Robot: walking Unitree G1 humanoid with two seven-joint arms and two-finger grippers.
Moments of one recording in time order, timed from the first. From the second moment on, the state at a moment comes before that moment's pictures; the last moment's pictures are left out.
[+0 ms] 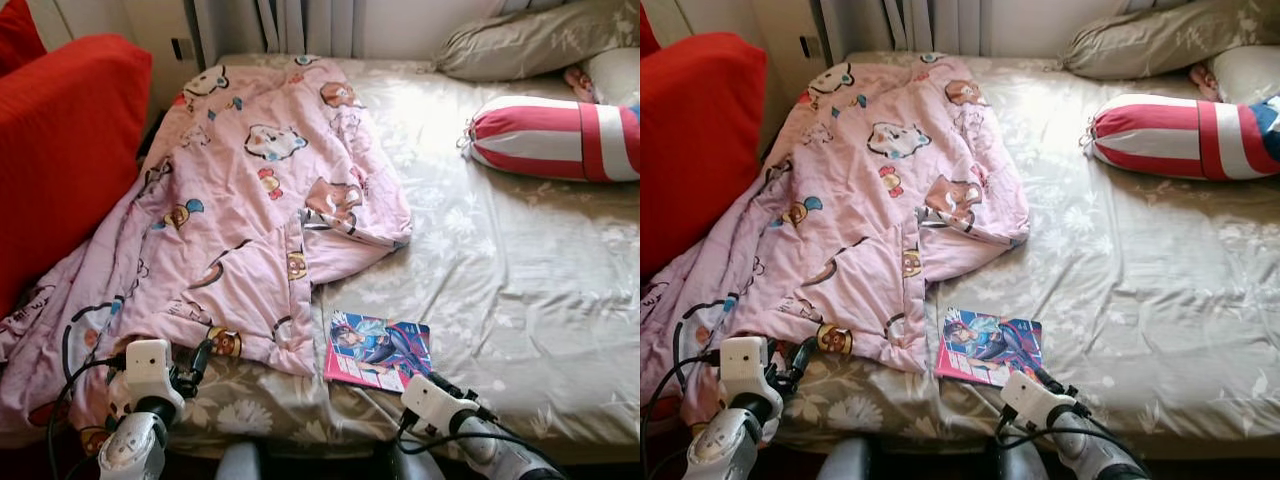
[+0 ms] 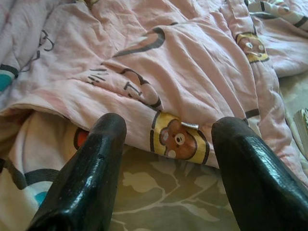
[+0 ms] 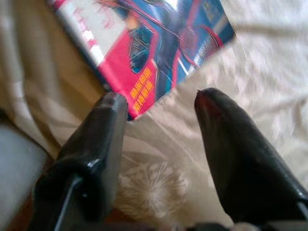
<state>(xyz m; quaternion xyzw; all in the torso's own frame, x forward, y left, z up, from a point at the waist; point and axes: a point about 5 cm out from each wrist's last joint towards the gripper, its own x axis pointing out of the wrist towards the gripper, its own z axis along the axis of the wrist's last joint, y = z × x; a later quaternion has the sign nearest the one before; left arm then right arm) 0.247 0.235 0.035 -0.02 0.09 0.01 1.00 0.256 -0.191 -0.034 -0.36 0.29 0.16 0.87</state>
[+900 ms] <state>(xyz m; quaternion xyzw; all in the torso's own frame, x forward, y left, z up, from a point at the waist) 0.268 0.213 0.045 -0.06 0.06 0.02 1.00 0.270 -0.186 0.006 0.02 0.10 0.04 0.99</state>
